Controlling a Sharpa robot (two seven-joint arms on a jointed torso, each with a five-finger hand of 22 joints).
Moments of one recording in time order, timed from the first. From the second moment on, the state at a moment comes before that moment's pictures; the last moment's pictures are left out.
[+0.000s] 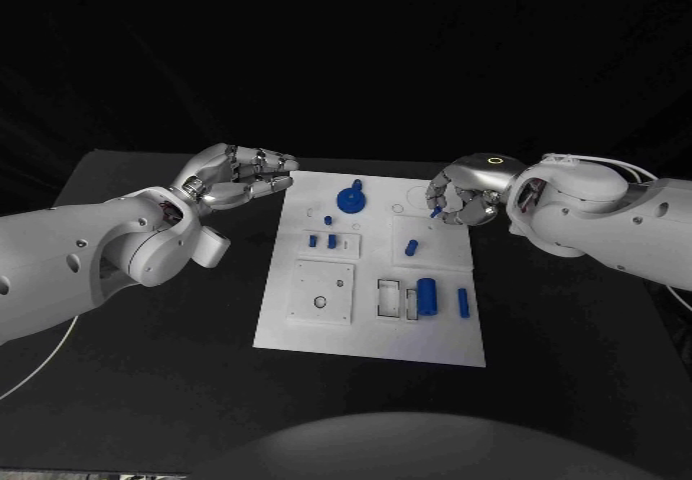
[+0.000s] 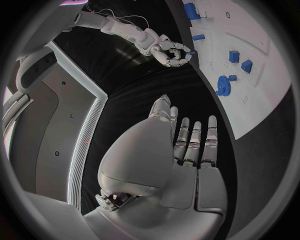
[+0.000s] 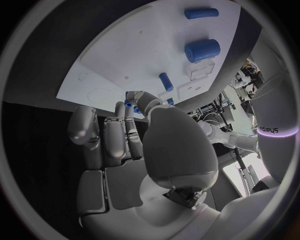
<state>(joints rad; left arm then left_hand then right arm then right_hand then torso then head) 1.34 -0.90 -0.23 1.49 -0.36 -0.17 0.46 1.63 0.08 -0.16 0.29 0.37 0.92 0.12 0.10 0.08 0.41 0.11 0.50 0.06 0.37 0.13 0.29 0.05 0.16 0.44 0.29 0.12 0.71 1.39 -0.94 -0.22 1.54 -1.60 -0.20 -0.04 1.36 -0.10 0.36 0.01 0.55 0.92 0.09 0.30 0.81 0.82 0.04 0.56 0.78 1.39 -0.03 1.33 1.25 0.10 1.30 0.08 1.10 1.31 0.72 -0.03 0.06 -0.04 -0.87</state>
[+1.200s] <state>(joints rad) 1.31 -0.87 -0.23 1.45 -0.36 -0.18 0.44 1.63 0.08 -0.16 0.29 0.37 0.92 0.12 0.10 0.08 0.41 0.11 0.50 0.06 0.37 0.13 0.29 0.05 0.16 0.44 0.29 0.12 0.71 1.41 -0.69 -0.22 1.68 -1.71 -0.05 -0.12 1.35 -0.11 0.37 0.00 0.54 0.92 0.10 0.28 0.82 0.87 0.04 0.56 0.77 1.40 -0.03 1.34 1.27 0.10 1.31 0.08 1.12 1.31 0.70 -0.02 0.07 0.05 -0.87</state>
